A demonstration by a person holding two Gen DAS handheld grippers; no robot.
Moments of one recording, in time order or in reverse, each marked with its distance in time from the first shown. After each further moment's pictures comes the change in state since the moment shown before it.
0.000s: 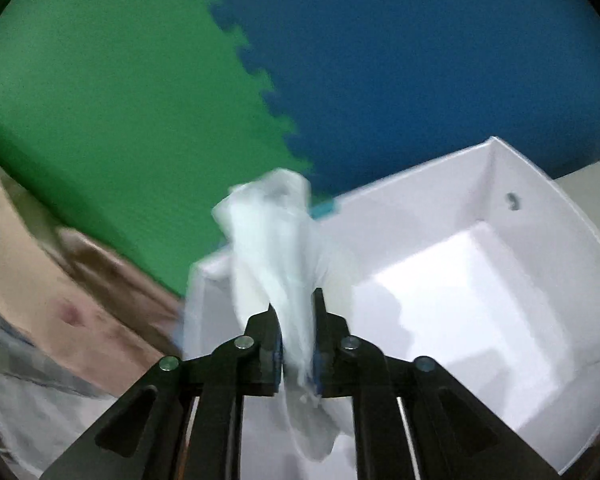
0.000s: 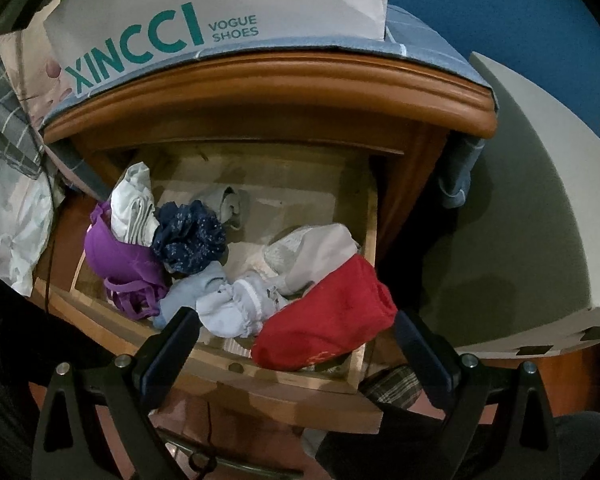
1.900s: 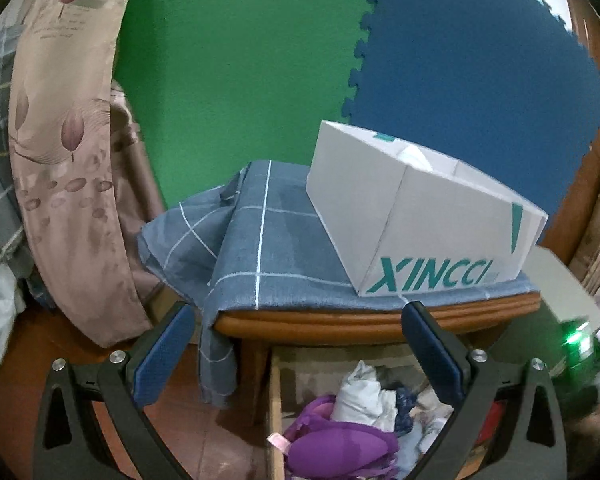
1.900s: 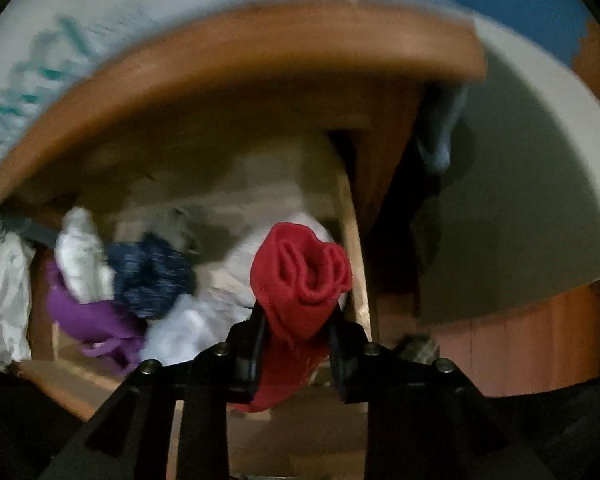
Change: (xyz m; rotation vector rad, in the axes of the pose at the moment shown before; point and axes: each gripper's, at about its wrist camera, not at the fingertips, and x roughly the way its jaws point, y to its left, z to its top) left arm -0.069 0.120 -0.280 -0.422 -0.322 -0.294; right arm 0.019 -0.006 0.022 0.221 0.033 -0.077
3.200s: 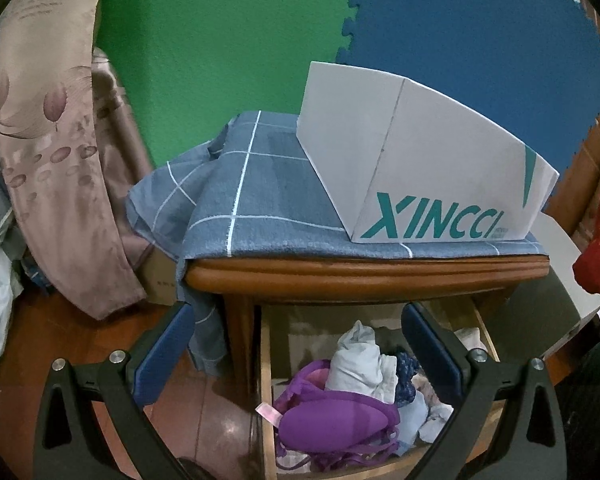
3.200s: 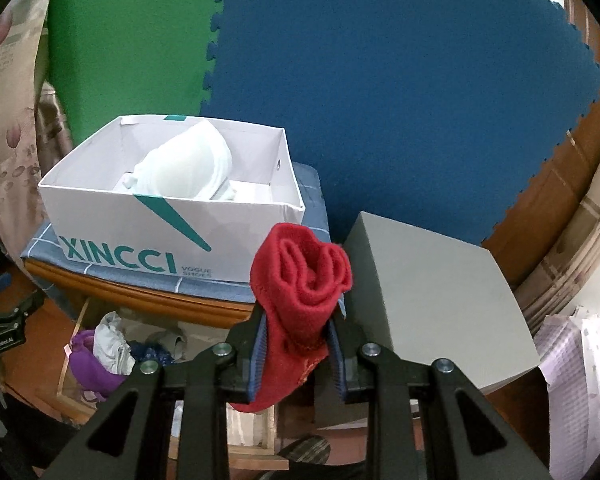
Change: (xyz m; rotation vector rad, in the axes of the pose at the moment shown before) left arm 0.029 -0.016 -0.018 0.007 0.151 -0.001; right arm -0.195 0.043 0.056 -0.200 -0.400 -0.285
